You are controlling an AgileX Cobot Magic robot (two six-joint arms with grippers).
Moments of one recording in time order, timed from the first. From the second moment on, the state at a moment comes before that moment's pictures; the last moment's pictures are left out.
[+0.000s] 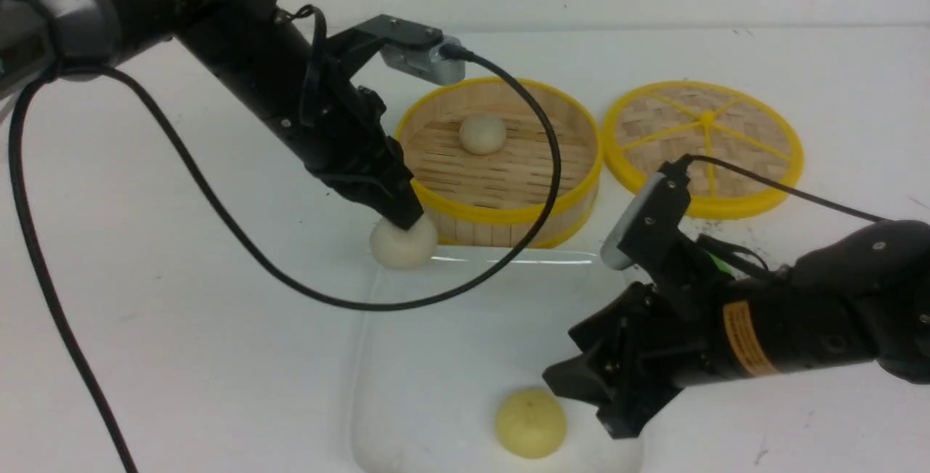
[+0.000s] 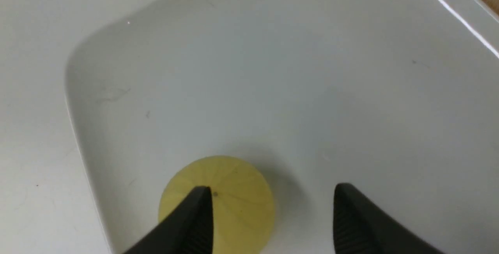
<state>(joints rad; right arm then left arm) 0.52 1.55 -0.73 -1.74 -0.50 1.57 -0.30 1.86 -1.59 -0.53 1.20 0.72</state>
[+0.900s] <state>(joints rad) 0.52 1.55 -0.73 -1.74 -0.52 1.57 -0.45 1.86 -1.36 -0.40 1.18 0.64</state>
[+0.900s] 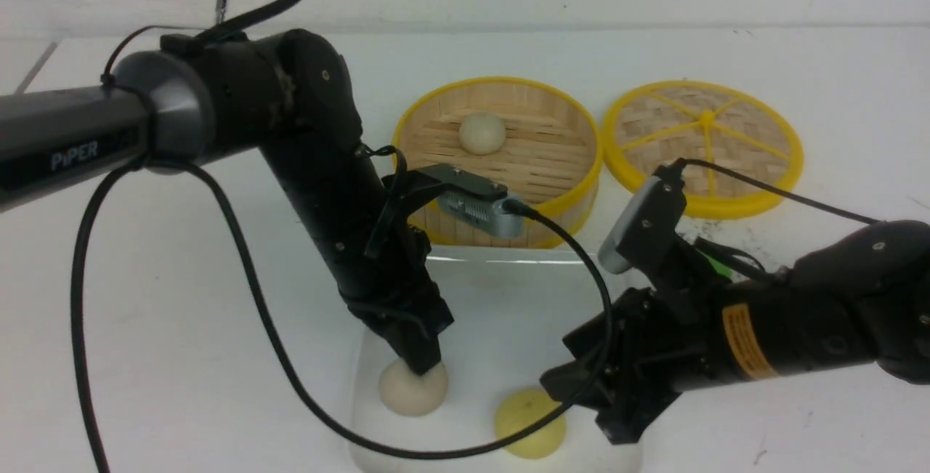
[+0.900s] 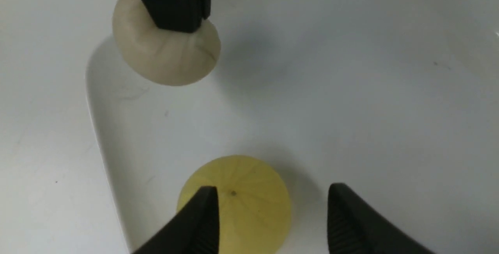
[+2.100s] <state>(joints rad) 0.52 0.76 -0.51 -1.74 -0.33 1.71 -0.45 1.86 -1.73 -0.30 1.08 0.62</state>
